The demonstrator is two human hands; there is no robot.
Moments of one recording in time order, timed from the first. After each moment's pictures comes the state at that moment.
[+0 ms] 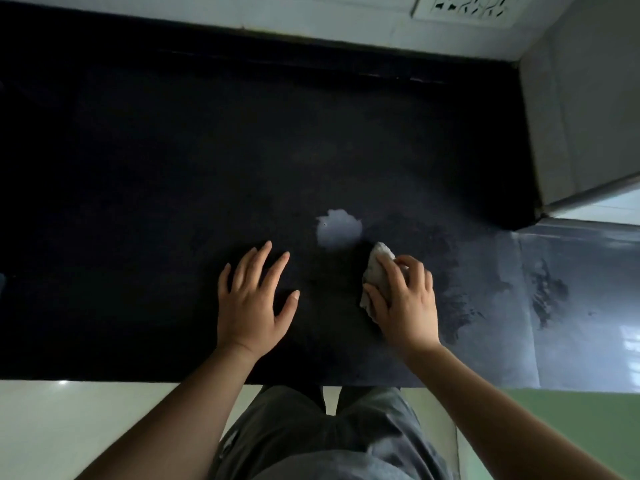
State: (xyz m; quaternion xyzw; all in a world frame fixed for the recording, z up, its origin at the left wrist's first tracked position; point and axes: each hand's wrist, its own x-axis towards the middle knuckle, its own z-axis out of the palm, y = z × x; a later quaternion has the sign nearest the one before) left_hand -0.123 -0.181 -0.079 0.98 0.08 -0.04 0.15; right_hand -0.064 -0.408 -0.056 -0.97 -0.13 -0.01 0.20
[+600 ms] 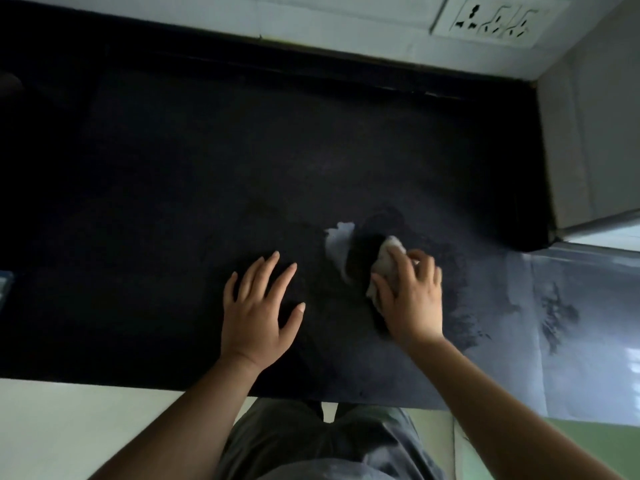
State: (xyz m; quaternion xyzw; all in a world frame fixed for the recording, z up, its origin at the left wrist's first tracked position) left_hand -0.122 -0.182 -0.079 0.98 0.08 -0.03 0.16; right_hand -0.028 -0.398 -0.059 -0.97 -0.12 -0.02 0.19
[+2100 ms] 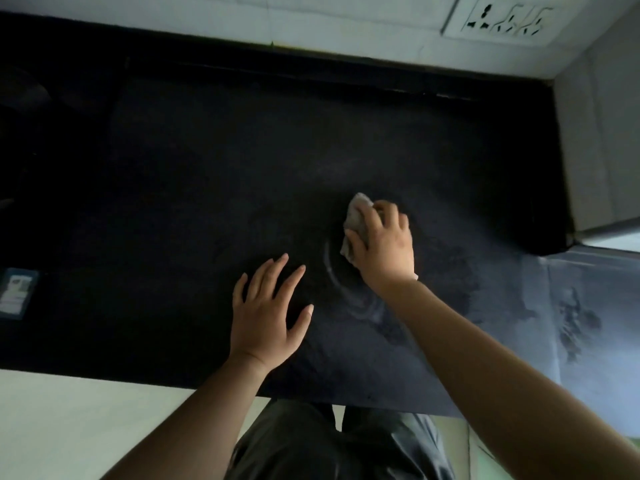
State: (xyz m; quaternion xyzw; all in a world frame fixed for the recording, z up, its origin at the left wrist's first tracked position) left_hand -0.121 -0.181 -0.078 0.98 0.09 -0.04 0.15; right_hand 0.031 -0.335 -0.056 -0.96 -0.18 0.03 0.20
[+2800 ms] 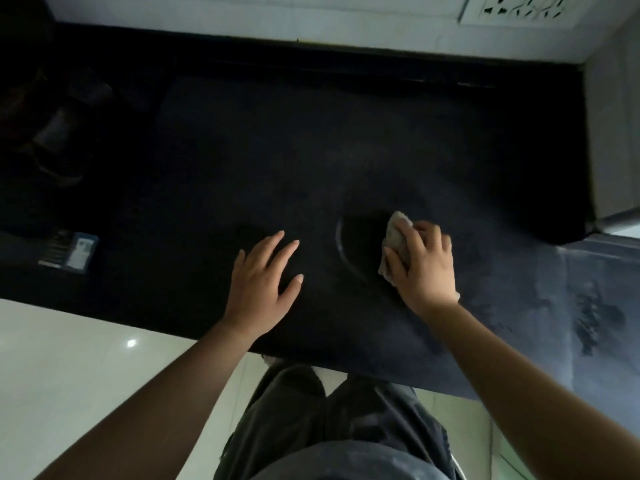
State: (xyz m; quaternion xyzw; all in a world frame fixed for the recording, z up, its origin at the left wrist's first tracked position) left_hand -0.133 -0.169 -0.039 0.98 0.10 -0.04 0.18; right_hand -0.010 -0.405 -0.059 -0.95 -0.20 0.02 0.26
